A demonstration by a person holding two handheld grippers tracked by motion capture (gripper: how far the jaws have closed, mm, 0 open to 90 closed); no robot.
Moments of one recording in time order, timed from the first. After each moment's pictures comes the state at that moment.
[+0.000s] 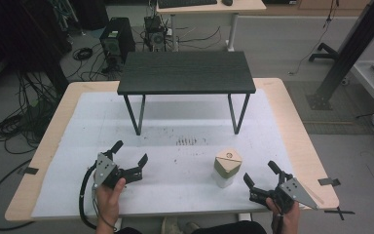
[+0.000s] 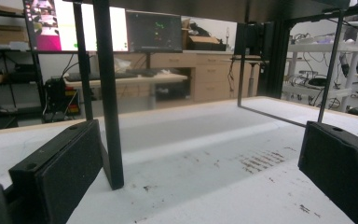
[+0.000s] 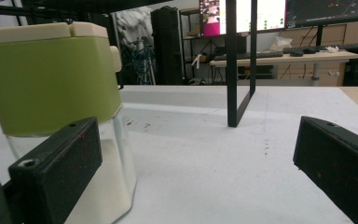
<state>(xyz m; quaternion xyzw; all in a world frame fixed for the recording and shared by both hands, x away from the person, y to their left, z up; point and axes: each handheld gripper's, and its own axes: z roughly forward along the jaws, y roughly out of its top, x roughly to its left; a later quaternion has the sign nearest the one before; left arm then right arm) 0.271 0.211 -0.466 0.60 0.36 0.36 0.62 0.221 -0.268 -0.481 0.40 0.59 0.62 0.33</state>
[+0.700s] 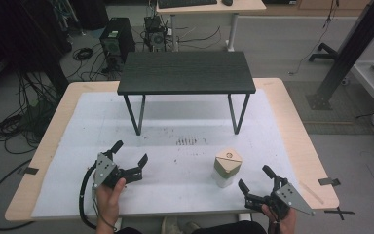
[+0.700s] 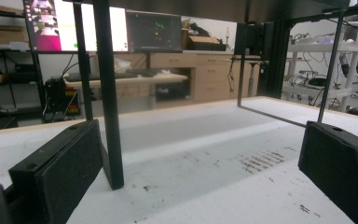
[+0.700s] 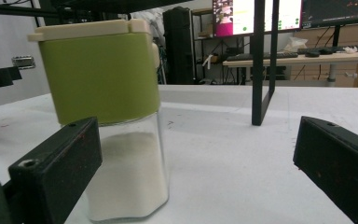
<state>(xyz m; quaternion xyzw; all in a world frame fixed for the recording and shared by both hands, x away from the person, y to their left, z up) 0.271 0.211 -0.466 0.60 0.36 0.36 0.62 0.208 -0.254 -0.482 0.39 0.60 0.63 0.32</state>
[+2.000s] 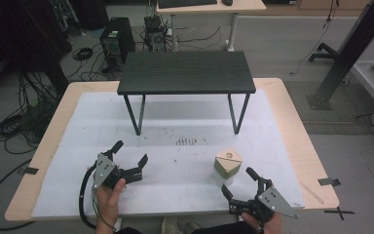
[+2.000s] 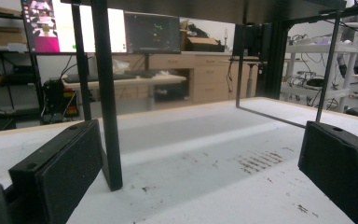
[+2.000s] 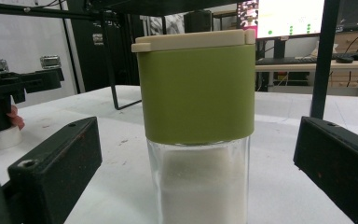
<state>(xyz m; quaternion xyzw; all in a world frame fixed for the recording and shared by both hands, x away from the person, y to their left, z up) 0.270 0.211 -0.466 0.60 0.36 0.36 0.62 0.198 -0.211 -0.474 0.36 0.61 0.64 0.30</state>
